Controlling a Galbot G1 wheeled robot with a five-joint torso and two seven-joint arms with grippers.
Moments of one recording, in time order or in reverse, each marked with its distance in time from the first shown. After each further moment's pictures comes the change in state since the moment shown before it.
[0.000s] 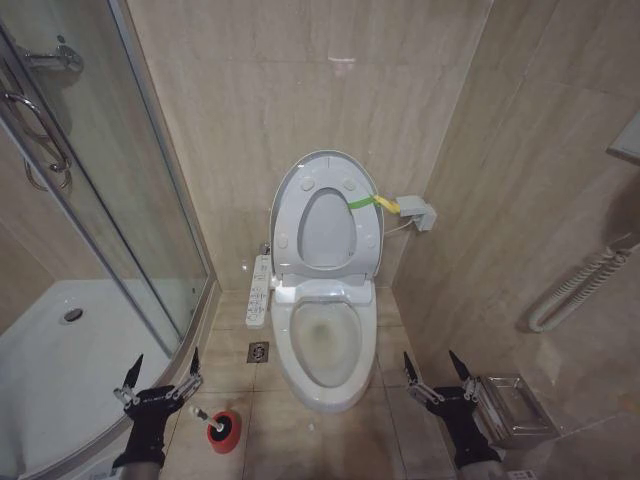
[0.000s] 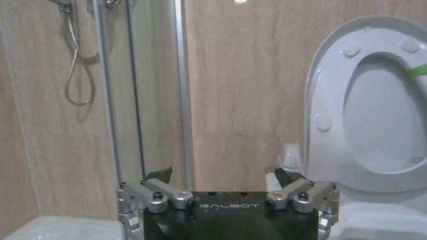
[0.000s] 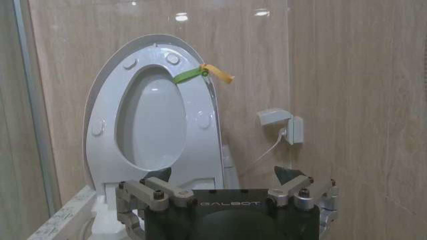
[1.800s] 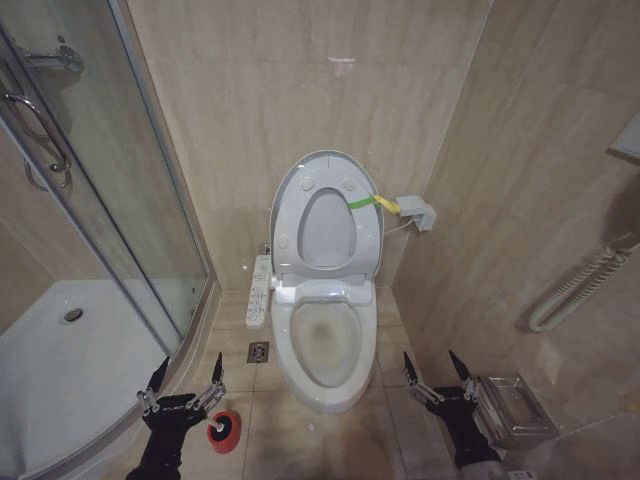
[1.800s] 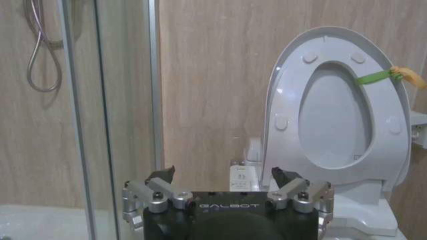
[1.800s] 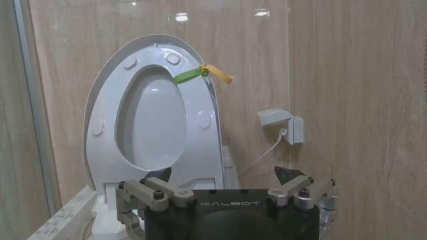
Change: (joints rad) left arm 0.104 0.020 0.083 -0.094 0.007 0.010 0.007; right arm 0.000 0.000 0.000 0.000 0.000 0.000 0.000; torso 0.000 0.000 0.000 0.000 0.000
